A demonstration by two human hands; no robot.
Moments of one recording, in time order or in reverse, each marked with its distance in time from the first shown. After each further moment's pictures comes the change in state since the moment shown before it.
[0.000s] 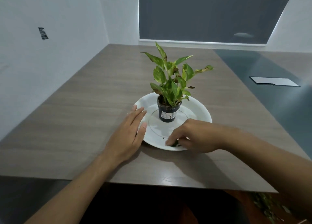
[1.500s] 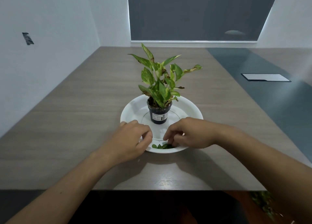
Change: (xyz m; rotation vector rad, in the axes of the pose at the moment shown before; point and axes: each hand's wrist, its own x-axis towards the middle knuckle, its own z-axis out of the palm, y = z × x) left_hand 0.022 0.050 -0.019 0.198 -0.289 0.094; right_hand 0.000 0.026 0.001 0.211 0.018 0.160
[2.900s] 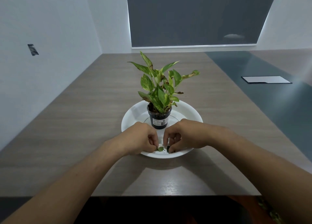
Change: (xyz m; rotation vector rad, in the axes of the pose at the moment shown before) left_hand 0.040 0.006 -0.005 -0.150 -0.319 -0.154; right_hand 0.018 0.009 0.001 -0.054 0.007 -0.023
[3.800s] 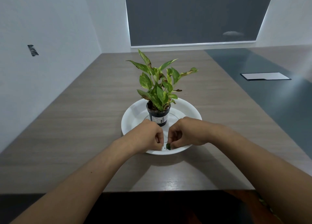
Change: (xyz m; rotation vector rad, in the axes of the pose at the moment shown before) left_hand 0.004 0.023 0.010 0.094 0.055 0.090; right_hand -0.002 0.013 0.008 0.007 0.058 0.050
